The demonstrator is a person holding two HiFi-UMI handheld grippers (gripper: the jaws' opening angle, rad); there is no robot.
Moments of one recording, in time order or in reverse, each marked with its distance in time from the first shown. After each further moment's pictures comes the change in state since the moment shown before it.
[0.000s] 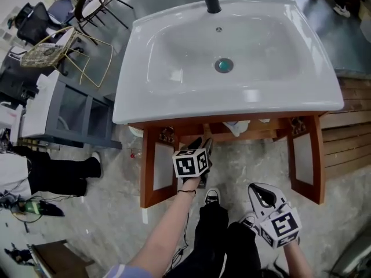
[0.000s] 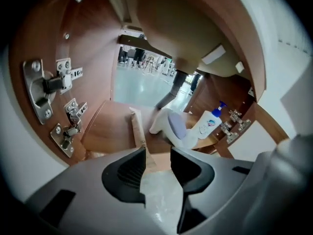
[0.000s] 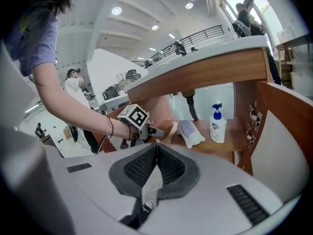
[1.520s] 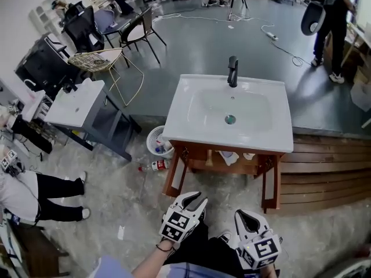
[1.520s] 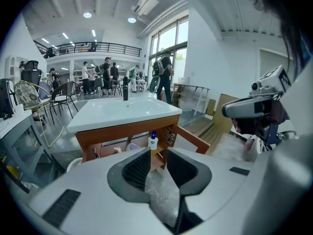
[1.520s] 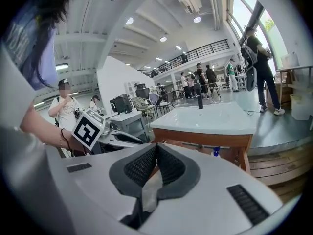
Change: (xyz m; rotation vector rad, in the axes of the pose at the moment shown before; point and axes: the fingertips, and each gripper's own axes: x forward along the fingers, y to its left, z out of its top) left arm -0.351 -0.172 0.030 0.412 -0.151 -0.135; right arm -0.190 0.138 0.156 -0.075 -0.098 -0.004
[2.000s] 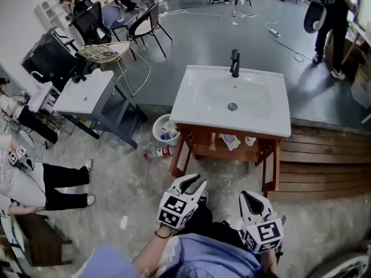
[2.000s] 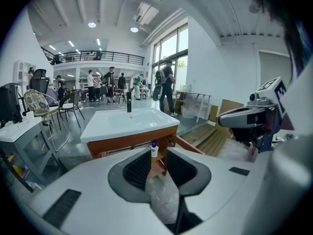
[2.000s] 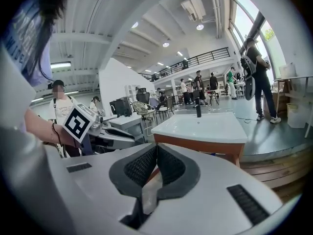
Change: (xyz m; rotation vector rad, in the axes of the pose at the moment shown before) left arm -0.065 -0.021 0.032 0.008 -0.095 0.063; right arm -0.044 0.017 0.017 -0.045 -0.077 -0.036
